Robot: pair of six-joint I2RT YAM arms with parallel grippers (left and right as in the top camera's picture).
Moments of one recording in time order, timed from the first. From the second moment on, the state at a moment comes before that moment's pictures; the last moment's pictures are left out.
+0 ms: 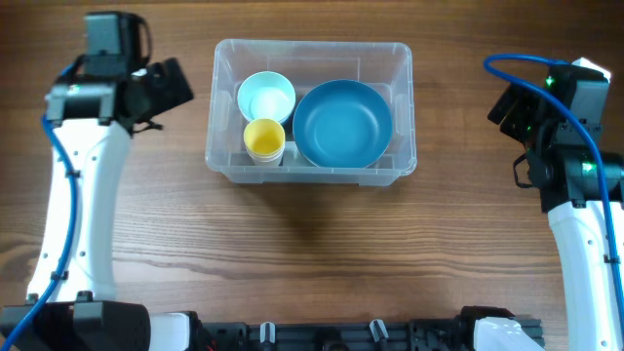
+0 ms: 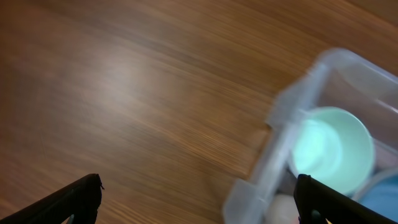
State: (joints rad) left arm 0.03 1.56 1.57 -1.03 -0.15 -0.39; right arm -0.07 1.22 1.21 -0.76 0.32 0.35
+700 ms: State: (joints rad) left arm 0.12 1.56 1.57 -1.04 -0.15 -0.39; right arm -0.04 1.04 1.17 -0.77 0.32 0.35
